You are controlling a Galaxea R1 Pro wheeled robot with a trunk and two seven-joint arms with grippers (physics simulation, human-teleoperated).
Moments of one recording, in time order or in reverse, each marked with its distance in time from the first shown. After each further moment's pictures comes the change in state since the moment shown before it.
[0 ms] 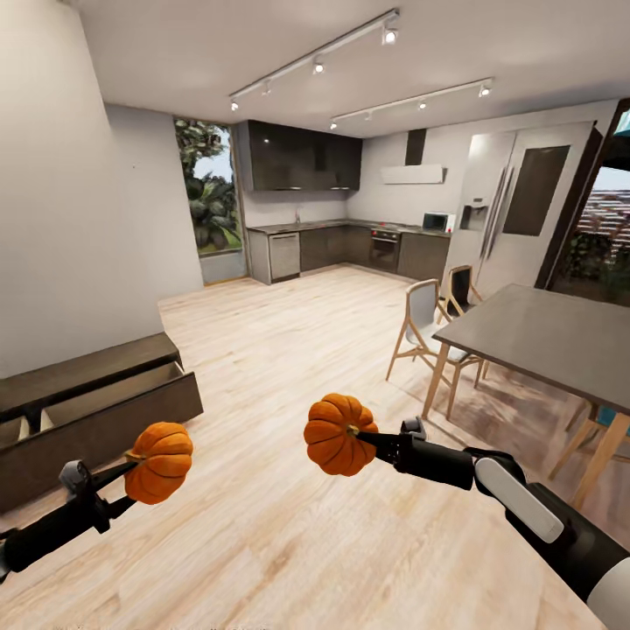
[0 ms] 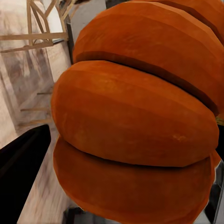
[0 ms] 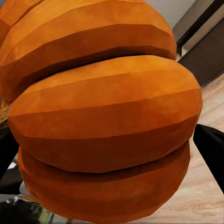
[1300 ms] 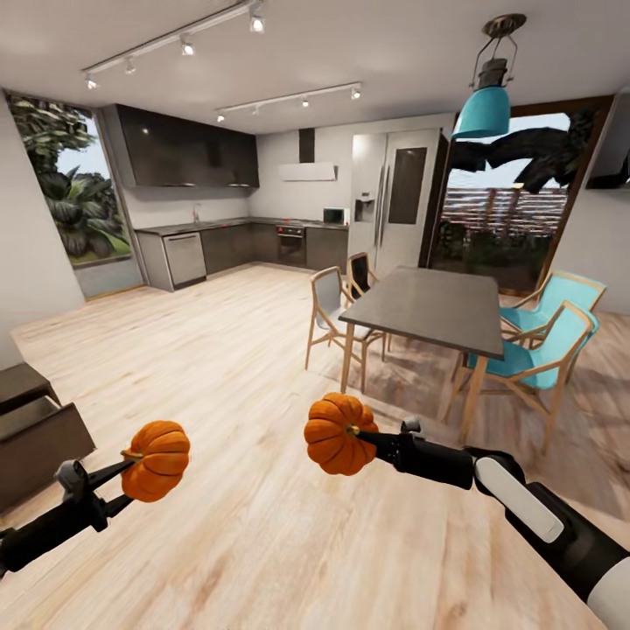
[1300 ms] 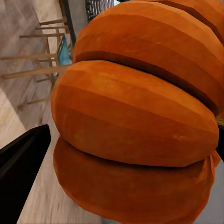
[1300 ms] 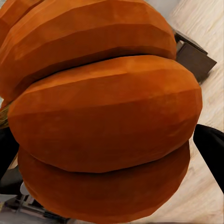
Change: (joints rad) left arm 0.000 0.005 0.012 0.003 0.002 0.000 -0.002; right arm -0.001 0.000 0.000 0.000 -0.003 0.000 0.000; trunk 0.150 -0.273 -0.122
